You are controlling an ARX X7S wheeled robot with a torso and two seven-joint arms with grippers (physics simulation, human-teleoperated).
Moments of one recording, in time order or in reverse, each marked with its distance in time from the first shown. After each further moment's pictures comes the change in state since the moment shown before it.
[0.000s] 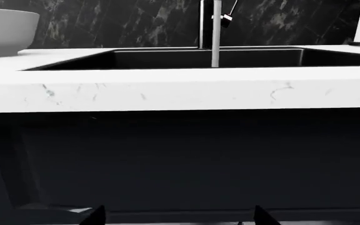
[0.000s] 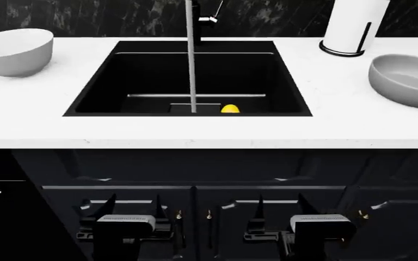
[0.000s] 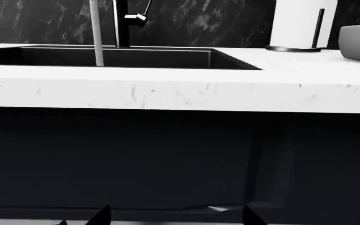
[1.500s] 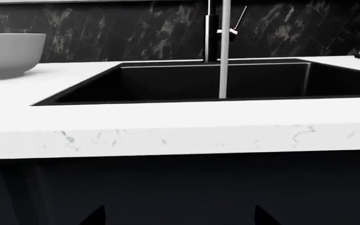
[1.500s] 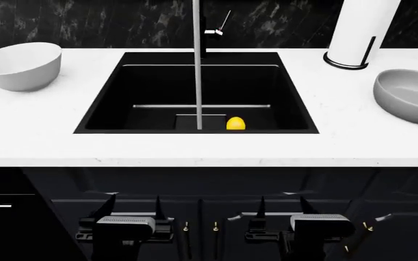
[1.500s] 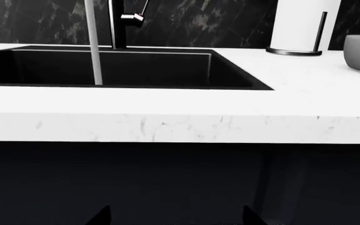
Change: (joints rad) left arm 0.000 -0.061 0.067 0.001 -0.048 0.021 -0.061; right arm 0.019 0.049 -0.059 0.014 0.055 0.032 0.086
